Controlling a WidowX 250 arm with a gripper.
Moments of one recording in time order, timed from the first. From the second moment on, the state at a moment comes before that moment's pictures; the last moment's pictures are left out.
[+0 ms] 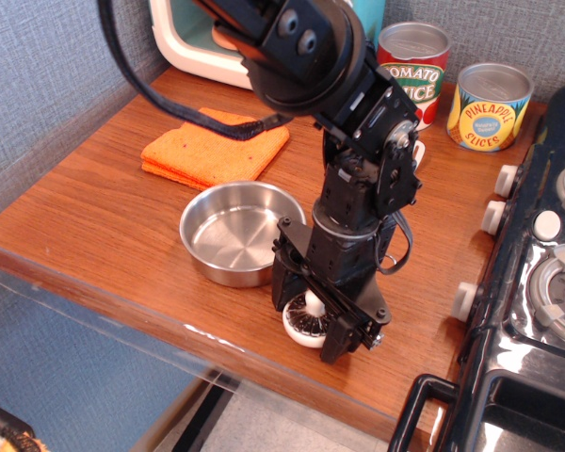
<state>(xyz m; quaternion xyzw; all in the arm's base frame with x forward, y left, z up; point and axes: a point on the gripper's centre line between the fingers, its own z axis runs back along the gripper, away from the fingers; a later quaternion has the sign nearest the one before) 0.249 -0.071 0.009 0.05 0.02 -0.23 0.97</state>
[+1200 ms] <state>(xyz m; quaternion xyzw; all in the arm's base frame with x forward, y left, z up) 0.251 -0.041 0.123 0.00 -0.06 -0.08 0.99</state>
